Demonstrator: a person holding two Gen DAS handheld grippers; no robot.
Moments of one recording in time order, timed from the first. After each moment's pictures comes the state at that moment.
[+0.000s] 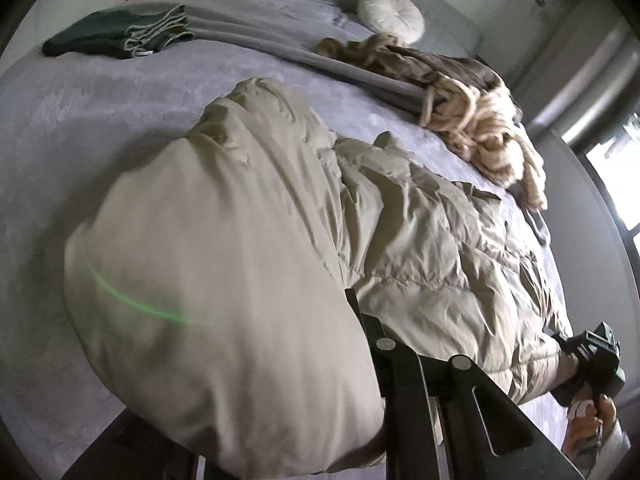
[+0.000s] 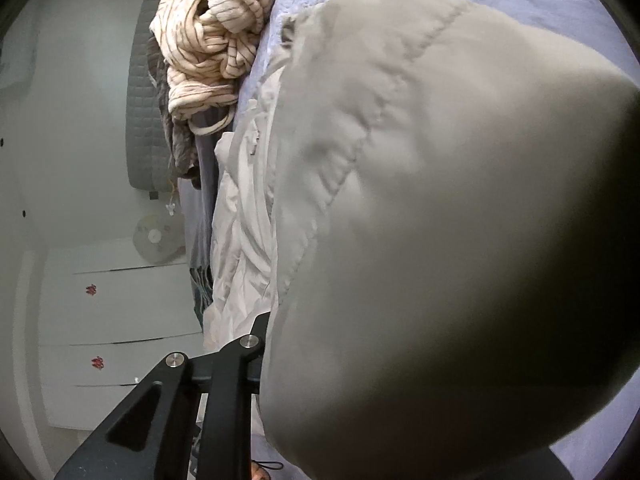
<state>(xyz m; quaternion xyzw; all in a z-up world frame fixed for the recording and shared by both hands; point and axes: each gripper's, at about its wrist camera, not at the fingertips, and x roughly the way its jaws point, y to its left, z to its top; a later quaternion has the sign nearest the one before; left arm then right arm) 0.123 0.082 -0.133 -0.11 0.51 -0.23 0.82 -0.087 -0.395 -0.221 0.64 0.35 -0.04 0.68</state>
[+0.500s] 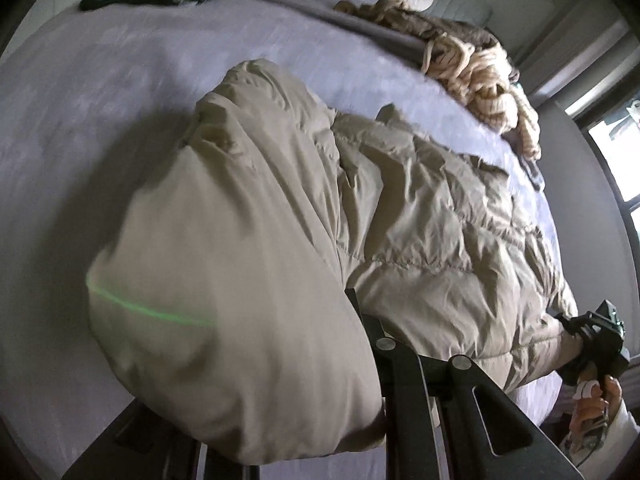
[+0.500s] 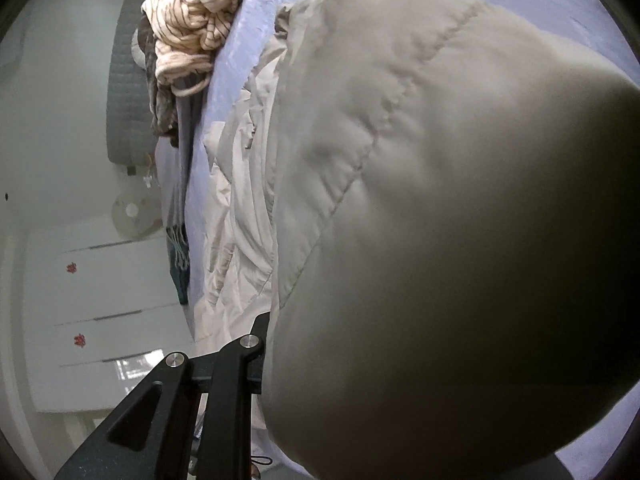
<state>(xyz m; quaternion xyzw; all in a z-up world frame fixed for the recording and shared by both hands) -0.027 0.146 -0.133 -0.10 0.57 -0.20 0.79 -0.197 -0.362 -0.202 0.62 0.41 -0.05 0.66</state>
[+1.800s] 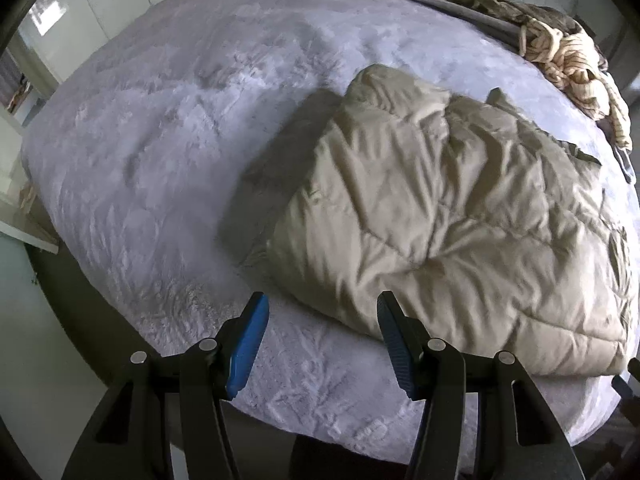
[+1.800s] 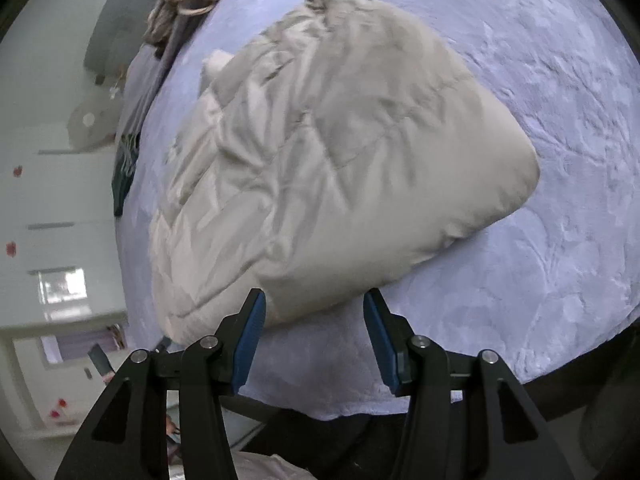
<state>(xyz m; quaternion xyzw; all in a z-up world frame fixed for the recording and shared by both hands) -0.120 0.197 -0.103 -0.02 0.61 -0.01 0.79 -0.296 -0.323 -0.152 0.47 0.54 -0.04 0.70</state>
